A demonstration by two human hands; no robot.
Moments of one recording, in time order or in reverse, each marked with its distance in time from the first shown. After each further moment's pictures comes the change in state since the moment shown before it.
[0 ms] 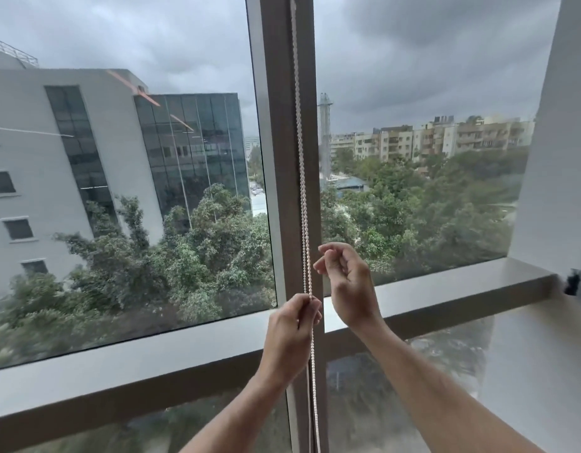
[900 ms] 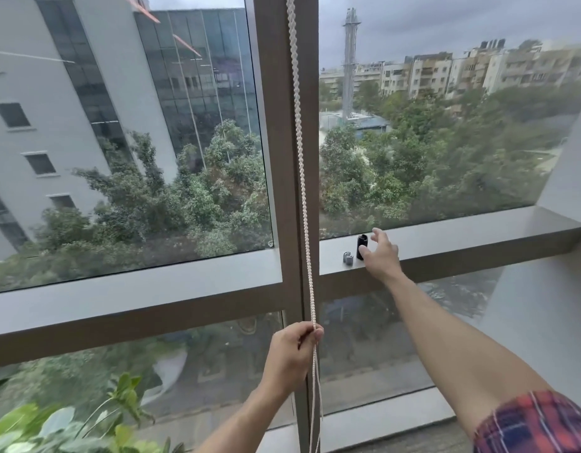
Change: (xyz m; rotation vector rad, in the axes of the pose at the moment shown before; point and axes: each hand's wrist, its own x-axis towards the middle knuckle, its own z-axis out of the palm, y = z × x) left_hand -0.096 -0.097 0.062 0.016 -0.127 -0.304; right_hand 0.015 0.206 -0.057 -0.500 -0.192 0.579
